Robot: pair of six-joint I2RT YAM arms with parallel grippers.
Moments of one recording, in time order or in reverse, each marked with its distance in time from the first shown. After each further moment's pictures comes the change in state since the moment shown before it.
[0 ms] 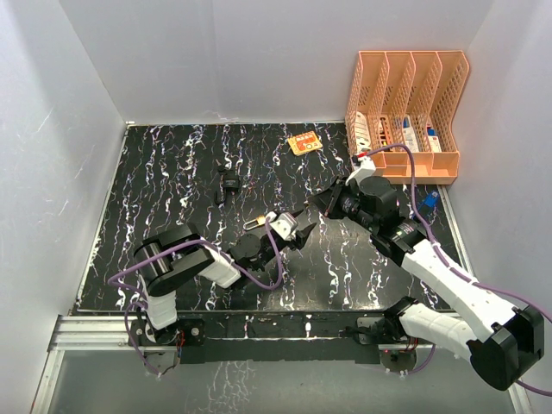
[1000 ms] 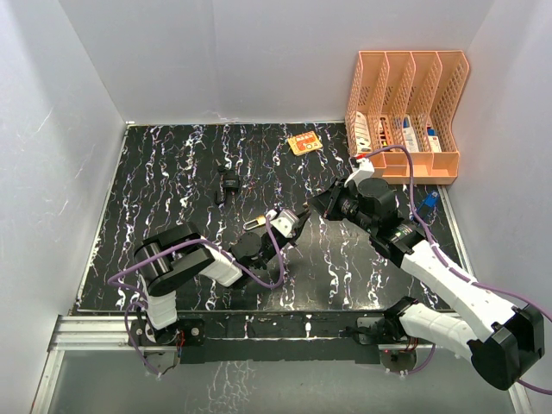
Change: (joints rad) left arm 0.000 0.003 0.032 0.006 -0.039 0.027; right arm 0.016 0.000 -0.016 0.005 0.017 0.004
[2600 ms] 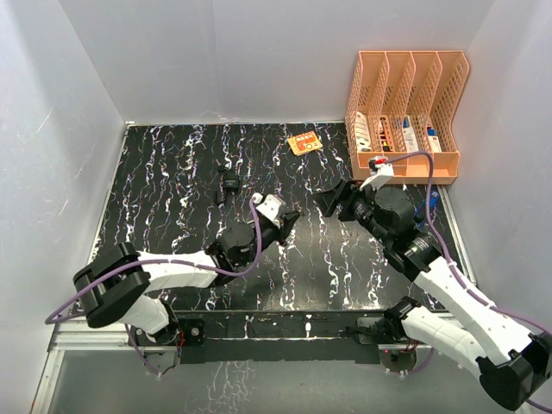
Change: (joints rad) left arm 0.011 -0.383 -0.014 -0.529 -0.051 -0.216; right arm 0.001 -0.134 -0.019 -0.008 0.109 -0.068
